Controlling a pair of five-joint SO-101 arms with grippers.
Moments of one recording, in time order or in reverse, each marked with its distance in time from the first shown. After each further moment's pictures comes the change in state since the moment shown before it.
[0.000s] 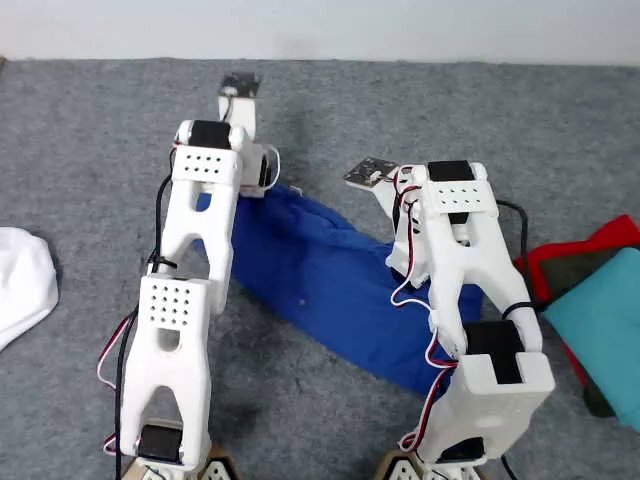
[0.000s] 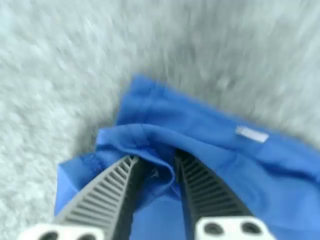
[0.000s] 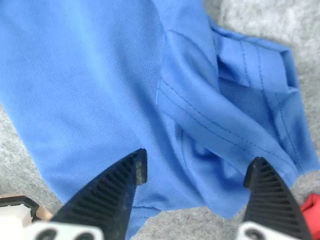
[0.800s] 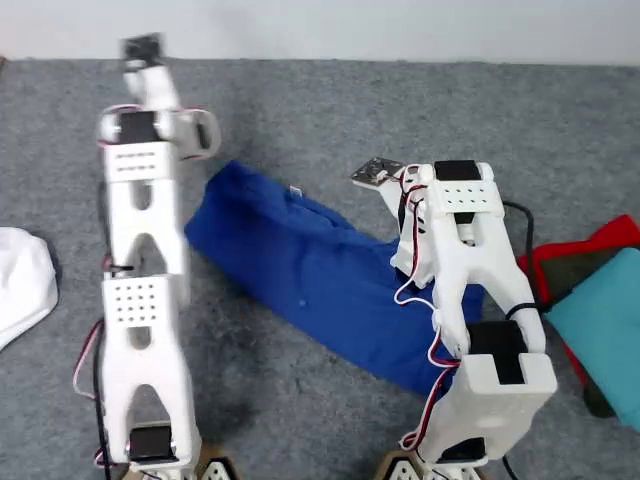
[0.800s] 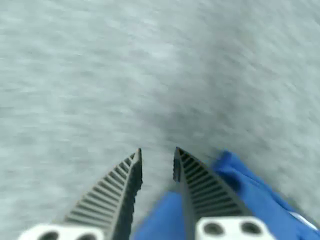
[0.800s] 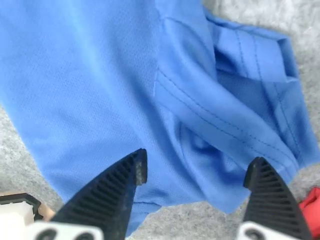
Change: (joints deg) left arm -14.2 0.4 -10.2 -3.1 7.4; right arm 1.2 -0.1 0.0 0.7 -0.1
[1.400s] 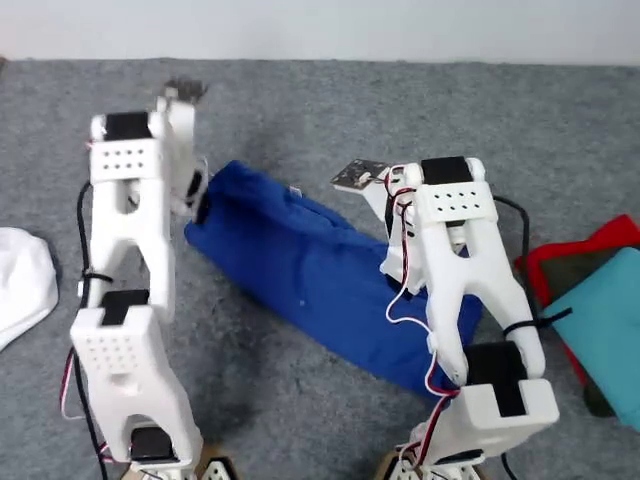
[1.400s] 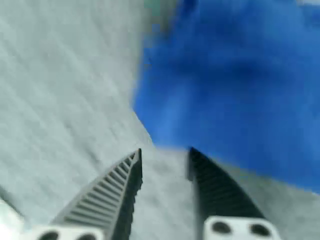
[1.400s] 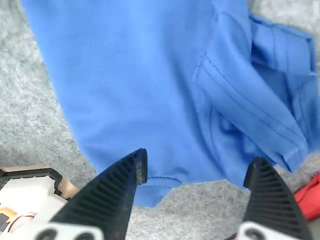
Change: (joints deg) left arm 3.6 -32.8 55.6 9.2 -21.5; right arm -4.5 -7.7 0.0 8.2 0.0
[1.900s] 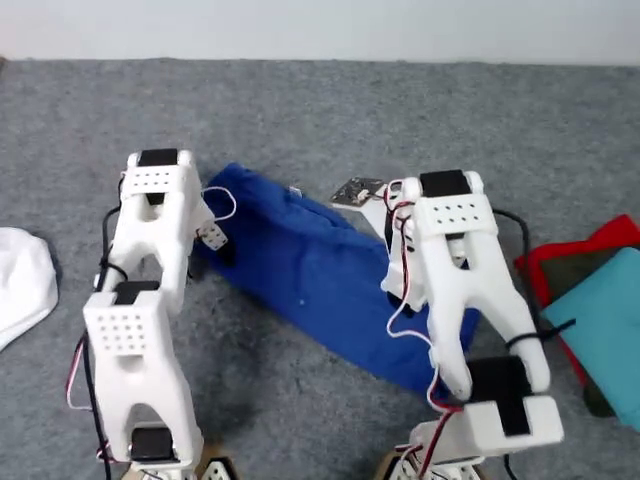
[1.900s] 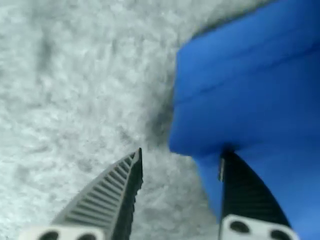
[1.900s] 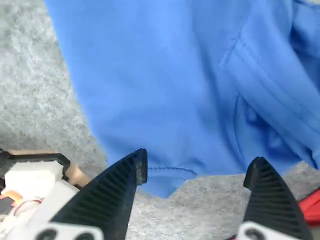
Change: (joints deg) left arm 0.6 13.6 1.1 -1.0 44.0; right arm -0.2 -5.9 8.4 0.0 2.9
